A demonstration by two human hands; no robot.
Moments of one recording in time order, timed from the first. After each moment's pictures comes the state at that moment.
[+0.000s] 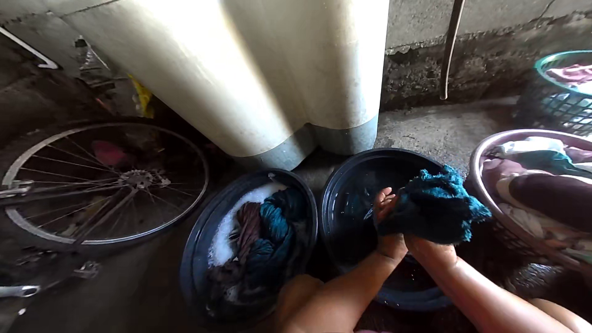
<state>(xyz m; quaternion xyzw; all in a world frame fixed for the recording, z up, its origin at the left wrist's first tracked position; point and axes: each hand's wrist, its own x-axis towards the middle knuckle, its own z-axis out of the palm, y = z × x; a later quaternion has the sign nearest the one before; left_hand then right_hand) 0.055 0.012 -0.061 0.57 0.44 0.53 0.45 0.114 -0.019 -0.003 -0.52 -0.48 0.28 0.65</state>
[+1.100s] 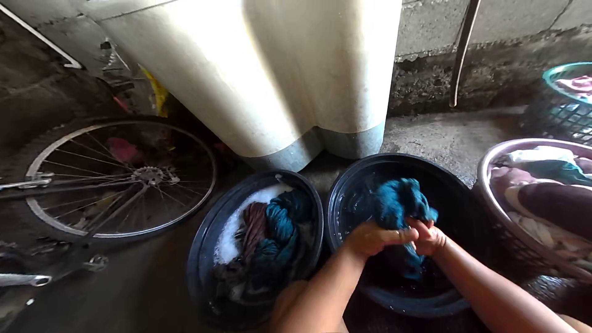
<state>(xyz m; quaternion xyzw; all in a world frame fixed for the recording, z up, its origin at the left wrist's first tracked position) -0.019 0.038 -0.007 0.53 0.17 0.31 0.77 0.163 0.027 -0.063 -0.14 -0.45 0.79 0.40</state>
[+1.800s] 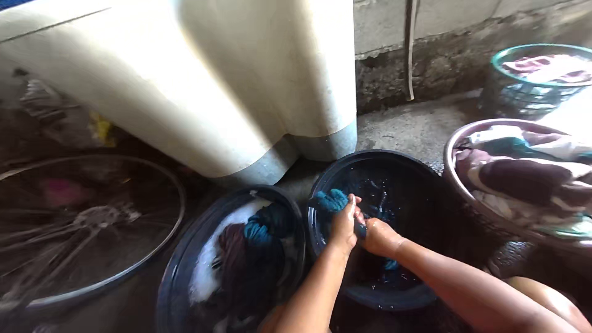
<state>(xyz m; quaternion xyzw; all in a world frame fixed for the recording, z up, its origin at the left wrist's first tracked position) 0.015 0.071 -0.051 0.30 0.48 0.44 0.69 0.123 0.040 -0.065 -0.61 -0.66 0.42 0.06</state>
